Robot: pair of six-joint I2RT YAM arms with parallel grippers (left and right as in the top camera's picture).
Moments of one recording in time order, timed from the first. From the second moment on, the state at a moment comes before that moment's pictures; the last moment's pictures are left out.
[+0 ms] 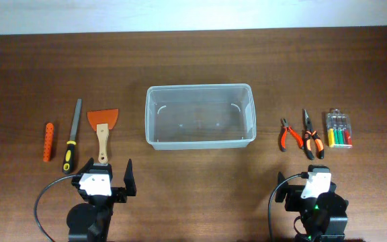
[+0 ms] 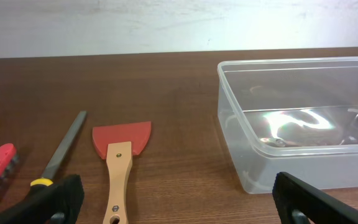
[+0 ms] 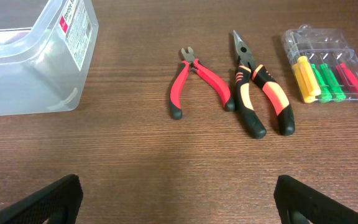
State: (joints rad) left arm -0.04 0.02 0.10 -0.31 0.02 -0.01; right arm -0.05 0.01 0.17 -0.71 -0.01 0.03
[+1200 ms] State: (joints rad) left arm -0.04 0.02 0.10 -0.29 0.02 -0.01; right arm -0.05 0.01 0.17 -0.70 -0.01 0.03
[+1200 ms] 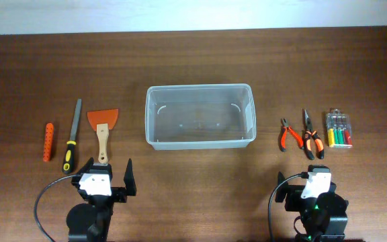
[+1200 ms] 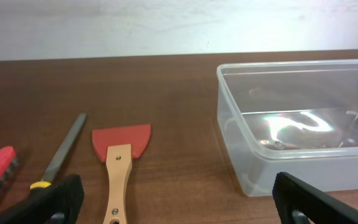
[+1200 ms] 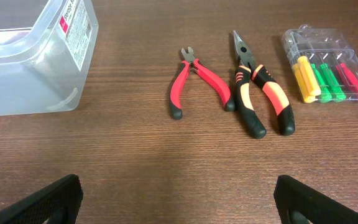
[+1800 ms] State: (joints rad) left arm -0.04 0.57 0.76 -0.74 0.05 -0.02; right arm -0.05 0.18 0.38 -0.42 -0.21 0.01
